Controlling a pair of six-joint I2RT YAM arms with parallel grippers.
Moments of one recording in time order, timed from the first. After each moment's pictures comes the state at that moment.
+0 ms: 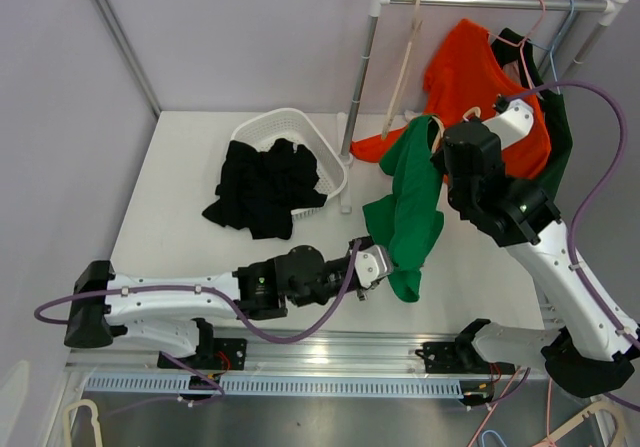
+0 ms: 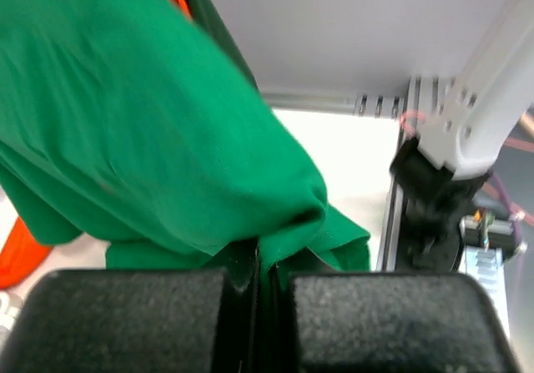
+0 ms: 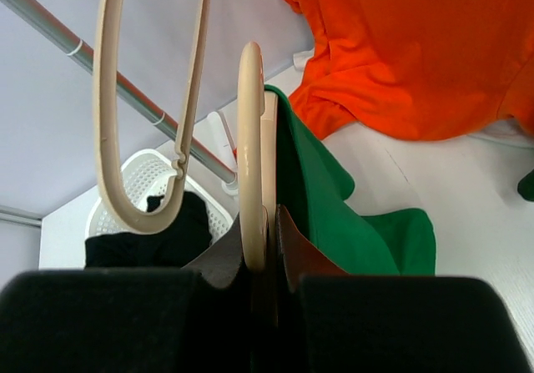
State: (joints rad) left arm -1.42 1.24 0.93 0.29 -0.16 0.17; right arm 0.68 1.17 1.59 -0.82 0.85 0.79
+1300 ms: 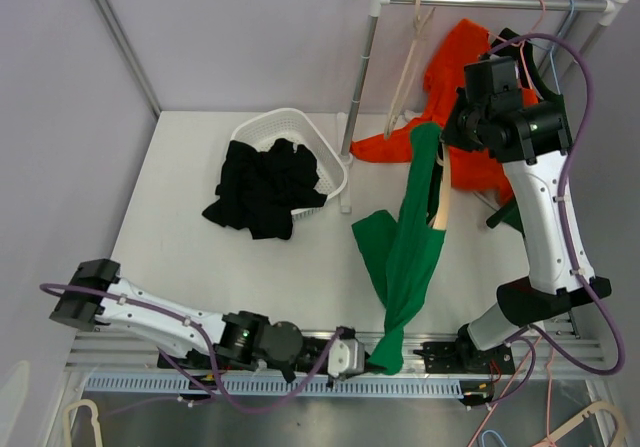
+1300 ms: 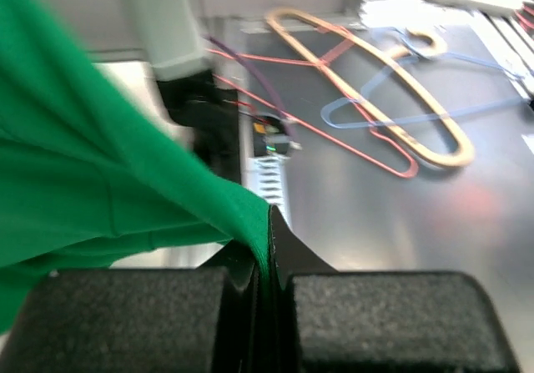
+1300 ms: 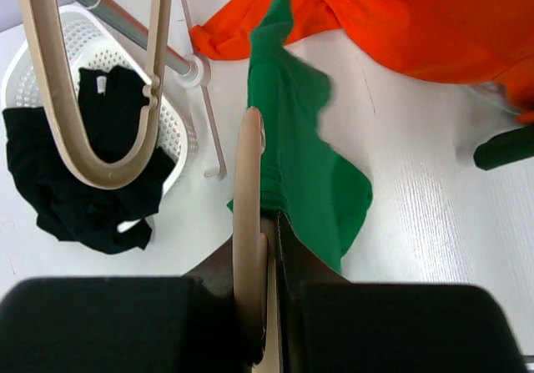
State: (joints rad) left arm -1.74 1.08 0.62 0.39 -0.12 -0.02; right arm 0.34 1.57 2.19 -1.33 0.26 0.55
